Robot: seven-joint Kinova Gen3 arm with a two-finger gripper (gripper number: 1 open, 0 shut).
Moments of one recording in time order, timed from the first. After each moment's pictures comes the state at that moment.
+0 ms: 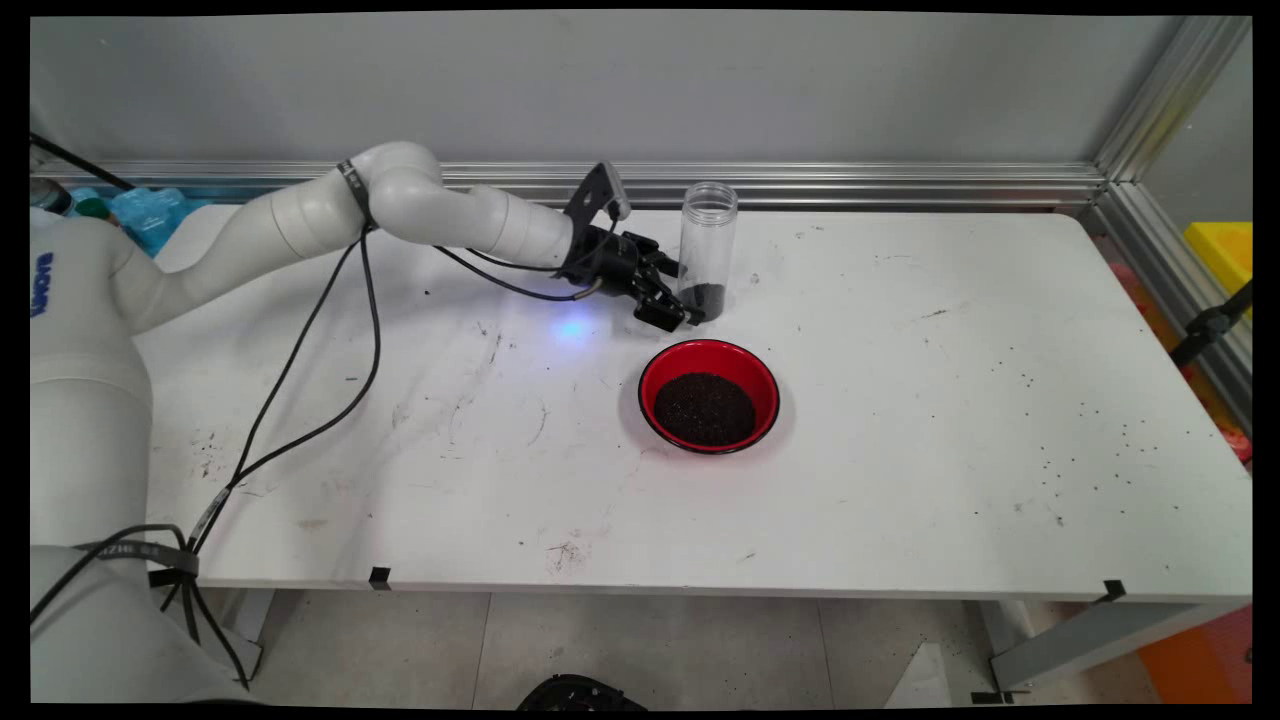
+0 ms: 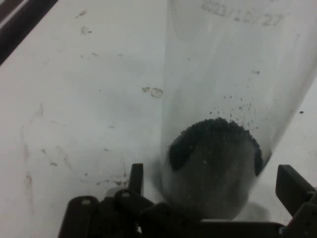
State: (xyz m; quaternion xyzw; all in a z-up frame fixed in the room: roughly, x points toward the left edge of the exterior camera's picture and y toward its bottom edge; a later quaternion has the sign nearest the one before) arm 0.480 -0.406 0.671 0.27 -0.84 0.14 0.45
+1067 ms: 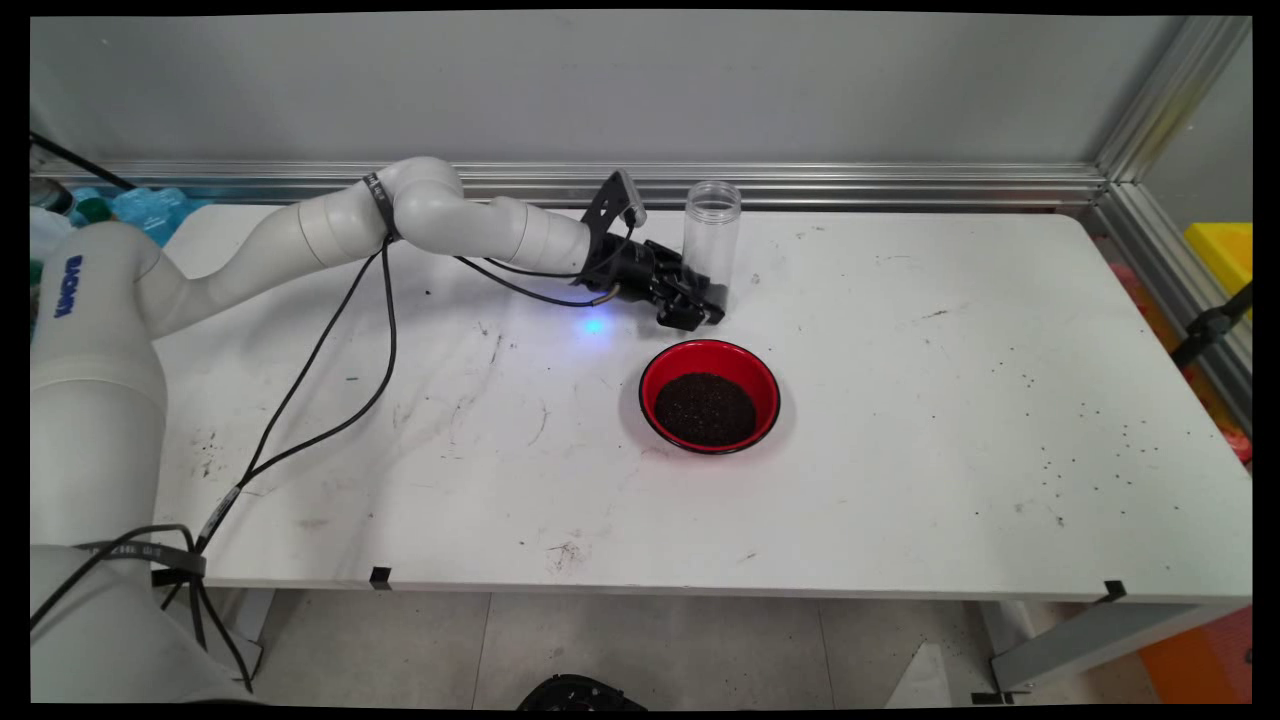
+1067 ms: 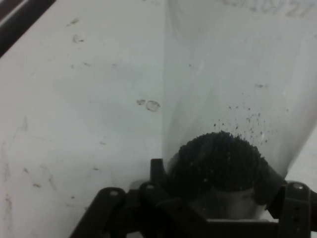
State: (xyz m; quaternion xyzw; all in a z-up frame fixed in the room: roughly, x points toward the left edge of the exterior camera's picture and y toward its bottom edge) arm 0.467 -0.417 0.652 0.27 -0.83 0.13 0.46
